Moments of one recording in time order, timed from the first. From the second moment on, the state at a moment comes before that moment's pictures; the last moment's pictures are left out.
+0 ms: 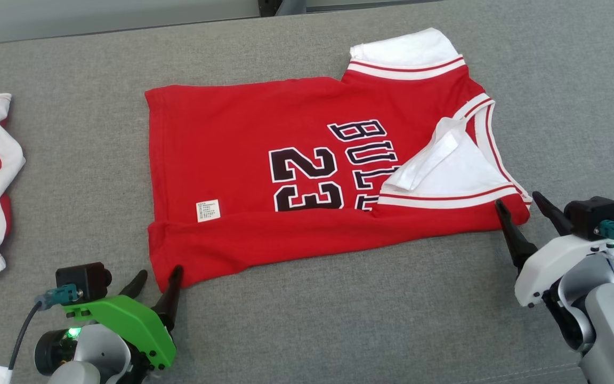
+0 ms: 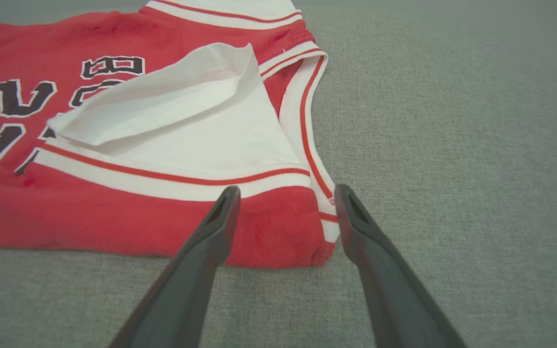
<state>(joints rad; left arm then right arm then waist) -0.11 0.30 -0.26 0.14 -0.69 0.04 0.24 -0.27 -0.35 0.17 0.34 0.37 0.13 -0.03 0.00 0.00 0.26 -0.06</state>
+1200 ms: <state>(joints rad) 0.12 0.51 -0.27 -0.17 -0.96 -0.07 0.49 -0.04 -0.52 0.17 0.04 0.69 0.13 0.50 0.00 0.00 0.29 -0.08</state>
